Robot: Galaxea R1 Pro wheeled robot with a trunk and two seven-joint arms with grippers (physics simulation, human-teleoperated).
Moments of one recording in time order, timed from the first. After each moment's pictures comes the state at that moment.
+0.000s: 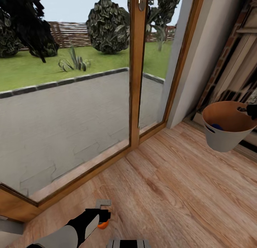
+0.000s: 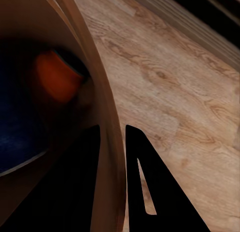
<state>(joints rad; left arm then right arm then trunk) -0.65 -0.10 -0.37 -0.20 0.37 0.24 0.13 -1.91 -0.52 0.31 0.05 0.09 1.05 0.08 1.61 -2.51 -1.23</state>
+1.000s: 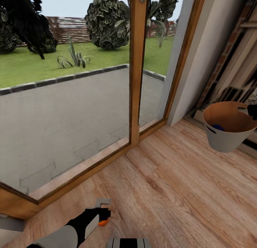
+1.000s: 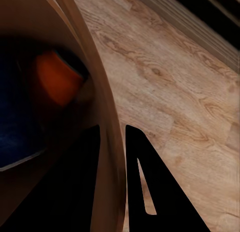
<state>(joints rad) -0.65 -0.10 -0.37 -0.20 0.37 0.20 0.13 -1.91 -0.52 0.33 0.05 0.09 1.05 0.08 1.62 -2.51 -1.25</state>
